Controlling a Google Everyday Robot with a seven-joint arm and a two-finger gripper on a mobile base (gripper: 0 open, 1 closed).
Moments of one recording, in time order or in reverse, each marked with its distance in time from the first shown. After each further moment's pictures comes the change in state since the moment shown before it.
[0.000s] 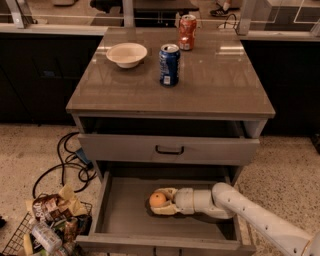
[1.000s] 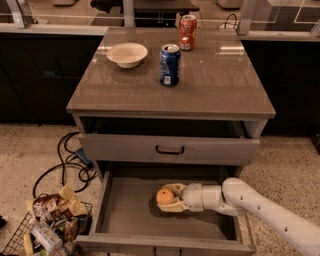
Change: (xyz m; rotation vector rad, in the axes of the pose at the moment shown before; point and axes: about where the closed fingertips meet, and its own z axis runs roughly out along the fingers) arm -0.039 0.012 -0.041 0.049 0.066 -0.043
